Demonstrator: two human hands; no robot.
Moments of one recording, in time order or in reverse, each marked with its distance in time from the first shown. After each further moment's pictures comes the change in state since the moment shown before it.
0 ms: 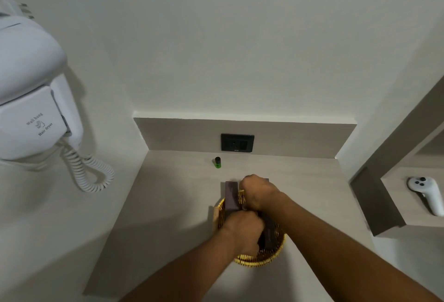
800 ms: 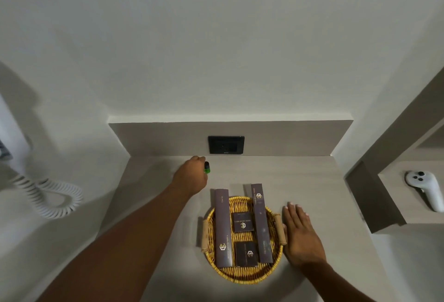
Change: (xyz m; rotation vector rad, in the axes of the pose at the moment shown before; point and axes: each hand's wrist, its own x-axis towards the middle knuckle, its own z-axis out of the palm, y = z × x) left_hand 0.073 -0.171 -0.017 -0.308 0.353 -0.487; right_hand -0.073 0.115 0.133 0.138 0.298 0.266
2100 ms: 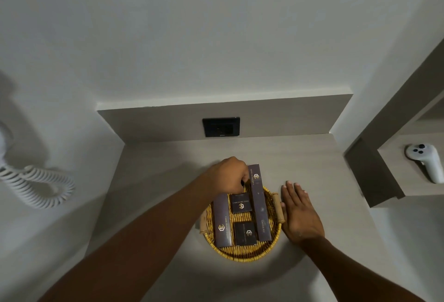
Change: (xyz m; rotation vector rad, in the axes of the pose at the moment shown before) left_hand -0.027 0.091 0.014 0.032 -0.400 0.493; right_hand 0.004 0.002 0.006 0.000 0.030 0.000
